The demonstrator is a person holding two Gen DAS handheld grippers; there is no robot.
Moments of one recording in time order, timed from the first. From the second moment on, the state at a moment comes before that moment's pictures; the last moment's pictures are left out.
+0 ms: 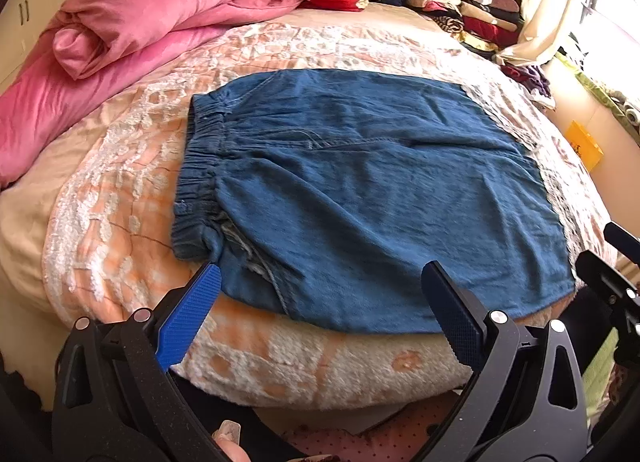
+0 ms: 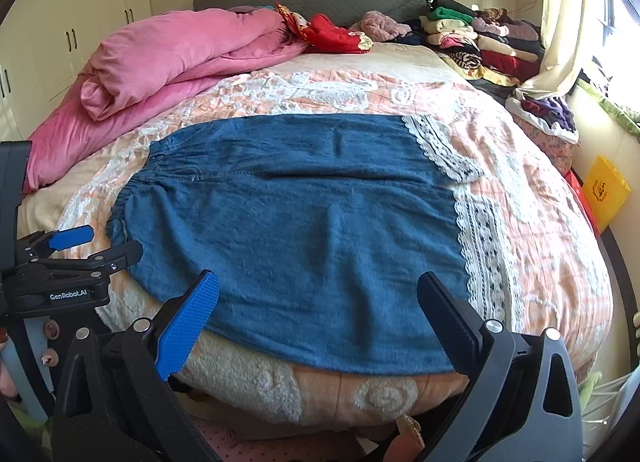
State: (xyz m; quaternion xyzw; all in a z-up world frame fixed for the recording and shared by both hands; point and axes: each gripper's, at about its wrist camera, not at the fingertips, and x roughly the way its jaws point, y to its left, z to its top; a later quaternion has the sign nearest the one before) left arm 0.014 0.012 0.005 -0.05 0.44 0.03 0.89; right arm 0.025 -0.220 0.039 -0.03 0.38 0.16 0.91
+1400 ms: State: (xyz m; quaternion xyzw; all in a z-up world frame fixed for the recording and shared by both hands) left arm 0.171 0.162 0.000 -0.12 0.43 0.09 0.89; right arm 0.269 -0.099 0.041 -0.10 0.40 0.26 0.87
